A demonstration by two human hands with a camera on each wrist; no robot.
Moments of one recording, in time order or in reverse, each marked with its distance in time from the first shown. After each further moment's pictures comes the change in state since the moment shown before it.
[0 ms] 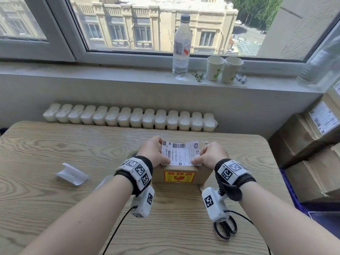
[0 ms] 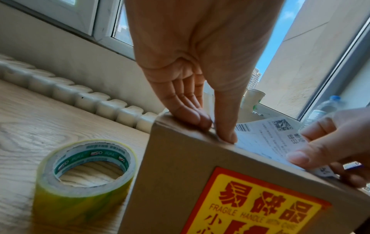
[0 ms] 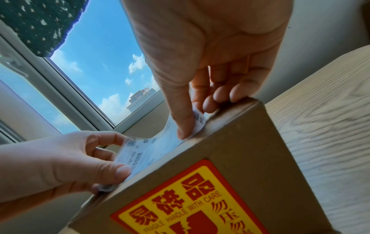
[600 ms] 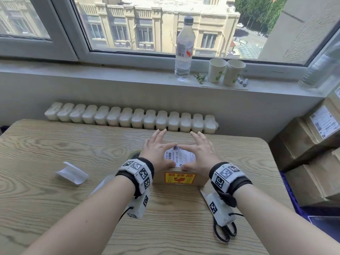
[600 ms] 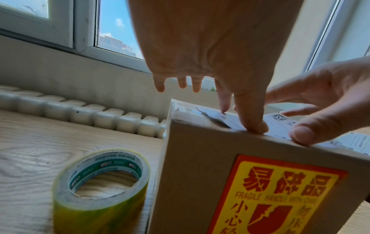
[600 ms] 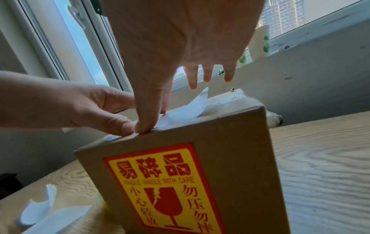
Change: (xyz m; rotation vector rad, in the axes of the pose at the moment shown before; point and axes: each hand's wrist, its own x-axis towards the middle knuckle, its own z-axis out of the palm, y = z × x) left_hand 0.006 -0.006 0.011 0.478 -0.007 0.283; right_hand -0.004 -0.012 0.013 -0.475 0.003 -0.523
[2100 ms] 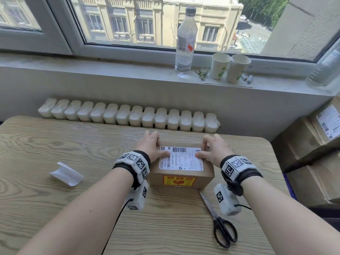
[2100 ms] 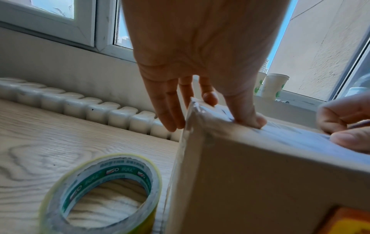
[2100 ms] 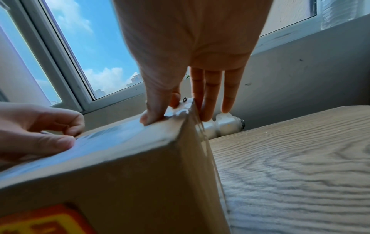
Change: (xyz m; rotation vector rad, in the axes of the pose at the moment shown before) left_hand 0.031 -0.019 -0.007 -0.239 0.019 -0.219; right_hand 0.027 0.045 -0.011 0.157 -0.011 0.269
